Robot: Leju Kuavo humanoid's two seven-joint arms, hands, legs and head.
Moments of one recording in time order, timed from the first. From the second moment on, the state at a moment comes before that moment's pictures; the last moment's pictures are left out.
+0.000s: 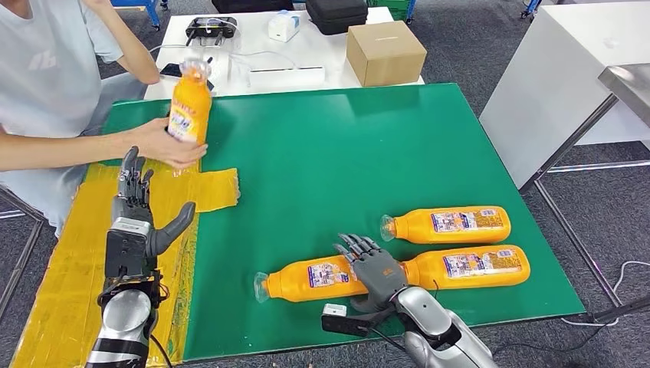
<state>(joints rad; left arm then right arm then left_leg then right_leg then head) -0.12 -0.06 -0.09 -1.55 -0.34 0.28 -0.40 -0.18 -0.16 0.67 -1.26 1.09 -0.10 0.03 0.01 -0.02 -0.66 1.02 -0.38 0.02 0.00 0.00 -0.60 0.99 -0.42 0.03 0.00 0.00</state>
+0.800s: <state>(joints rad) -0.10 -0.07 -0.11 -1.57 -0.34 0.29 -0.39 -0.19 -0.13 0.66 -1.21 1.09 -0.15 0.07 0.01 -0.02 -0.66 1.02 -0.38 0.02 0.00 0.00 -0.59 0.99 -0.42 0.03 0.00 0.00</state>
